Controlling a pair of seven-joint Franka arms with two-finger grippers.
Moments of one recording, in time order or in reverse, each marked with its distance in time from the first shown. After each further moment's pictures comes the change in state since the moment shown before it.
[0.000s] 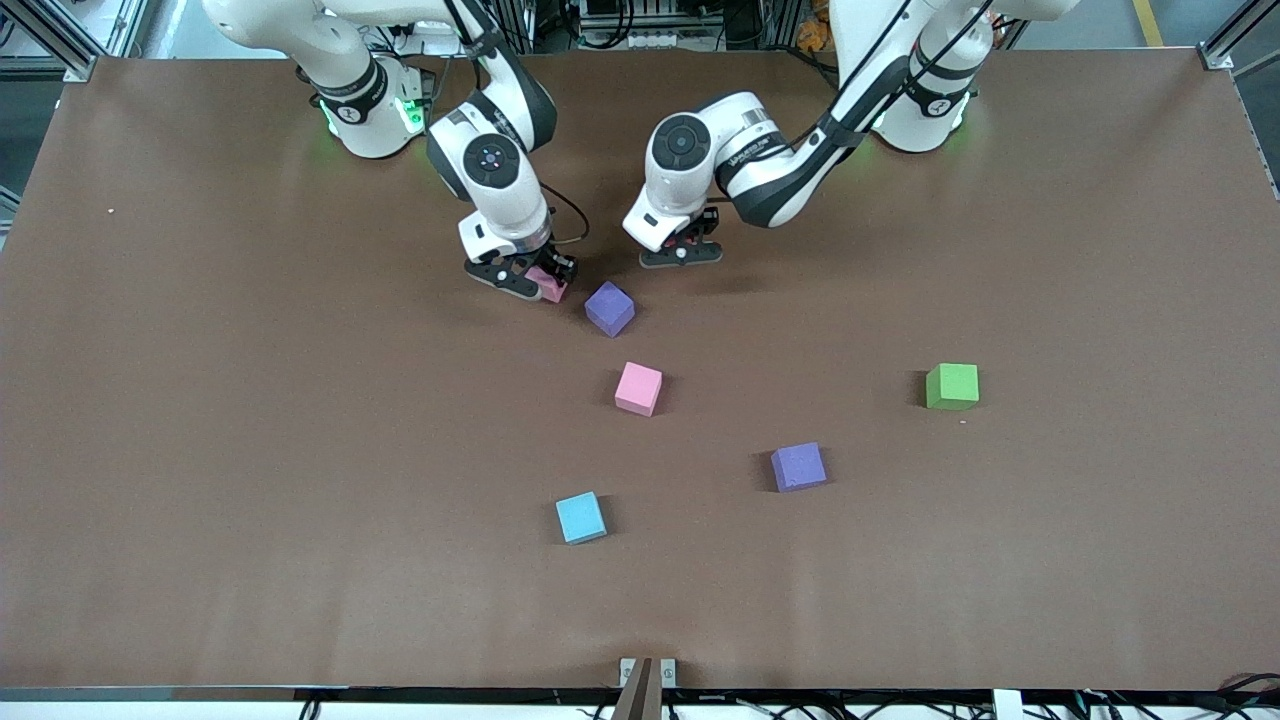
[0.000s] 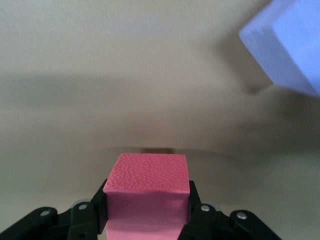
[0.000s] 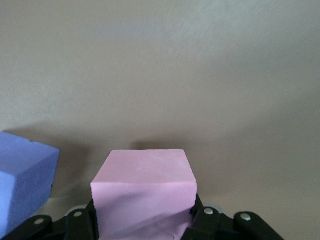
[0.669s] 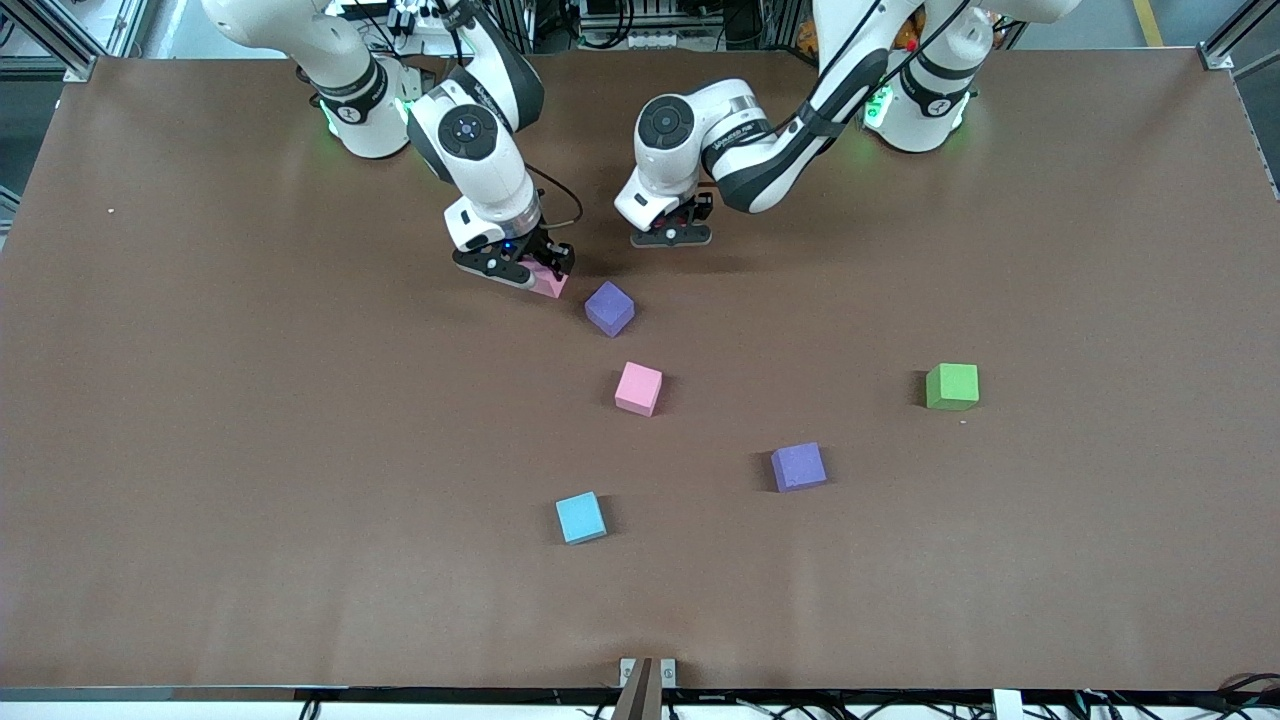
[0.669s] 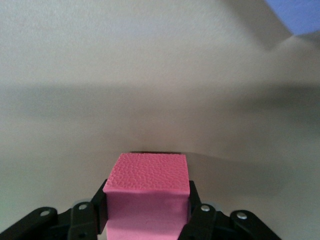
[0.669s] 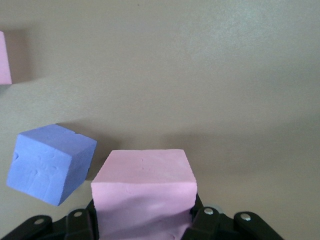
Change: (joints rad) left arm -0.041 0.006 -0.001 -0.056 0.049 0.030 -0.026; right arm -0.001 -0.089 0.006 -0.012 -0.010 -0.004 -0.041
